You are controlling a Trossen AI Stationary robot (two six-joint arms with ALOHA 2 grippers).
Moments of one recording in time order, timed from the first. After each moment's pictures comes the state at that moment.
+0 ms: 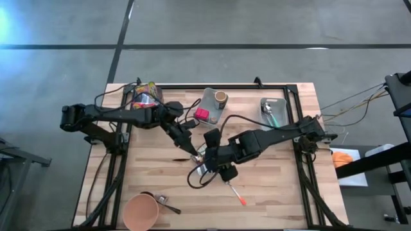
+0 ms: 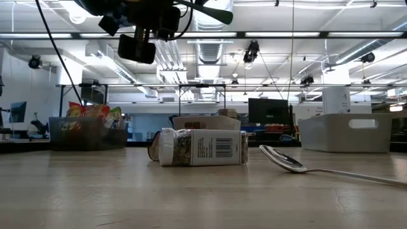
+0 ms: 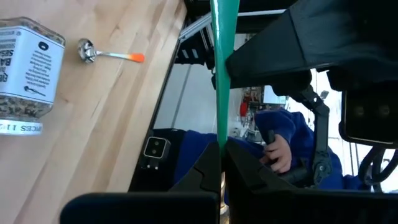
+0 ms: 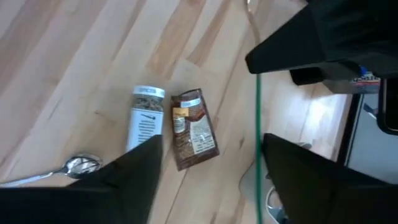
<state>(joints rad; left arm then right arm) 0.13 1.41 0.91 0.00 0.87 -1.13 0.30 1.95 2.02 -1.14 0.29 -0.25</state>
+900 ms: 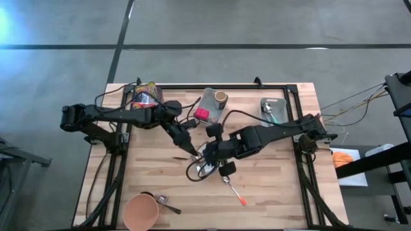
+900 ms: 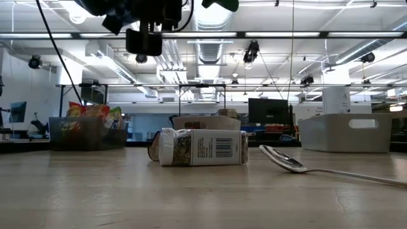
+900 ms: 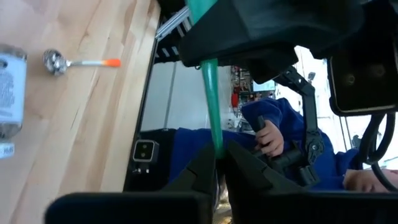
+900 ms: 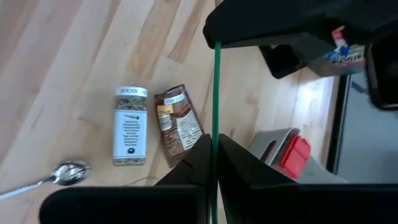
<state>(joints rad) 0.13 1.41 0.91 0.10 0.92 -1.10 0.28 1.93 2.01 -1.14 0.32 -0.19</state>
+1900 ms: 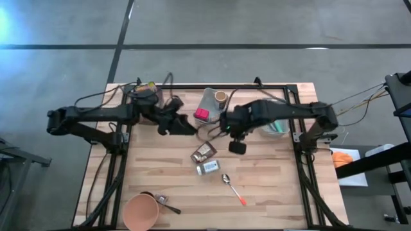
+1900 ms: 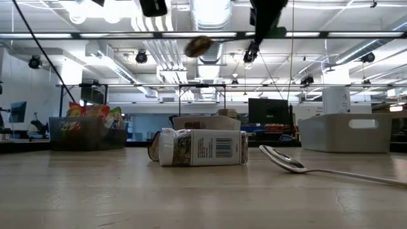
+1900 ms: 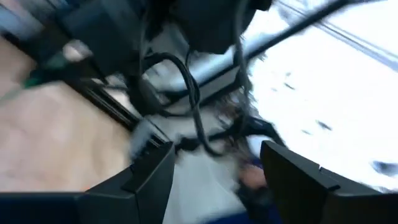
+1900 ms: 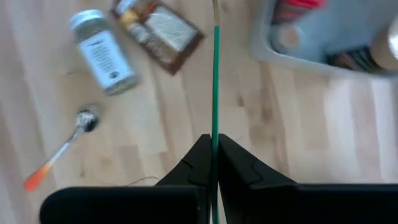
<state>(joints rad) 0.15 1.19 0.92 0.28 0.61 -1.01 0.04 1.73 1.78 -1.34 0.10 0.23</state>
